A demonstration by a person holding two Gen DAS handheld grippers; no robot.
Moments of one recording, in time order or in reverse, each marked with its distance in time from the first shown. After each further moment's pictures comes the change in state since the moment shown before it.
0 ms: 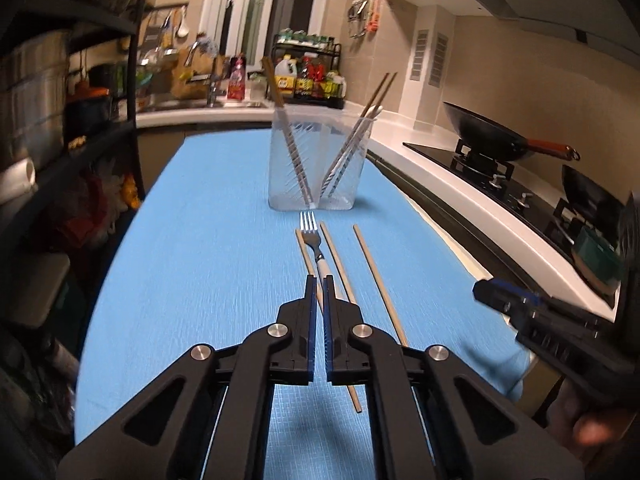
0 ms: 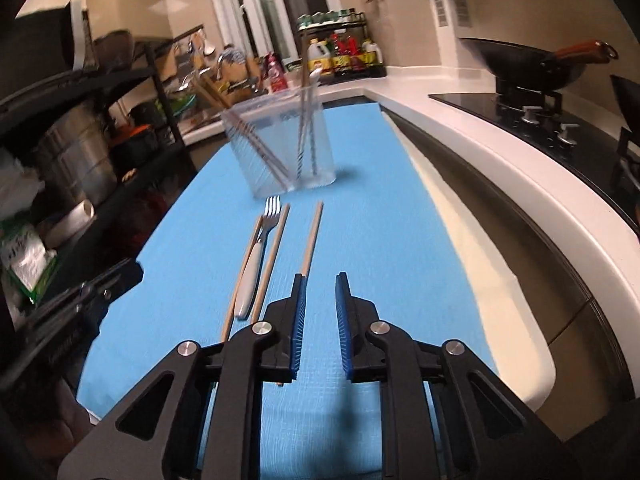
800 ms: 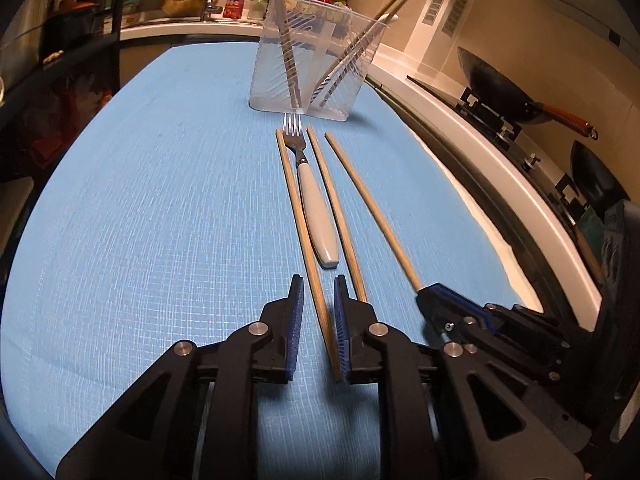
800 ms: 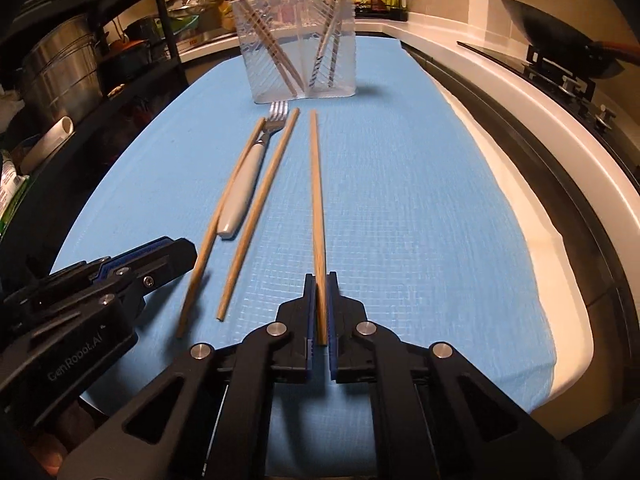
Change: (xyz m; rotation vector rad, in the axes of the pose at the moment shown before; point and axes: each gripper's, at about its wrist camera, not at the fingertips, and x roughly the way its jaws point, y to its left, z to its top) left arm 0.059 -0.011 -0.038 -0.089 0.251 -0.063; right arm 0.050 0.015 -0.031 -0.094 0.217 -0.088
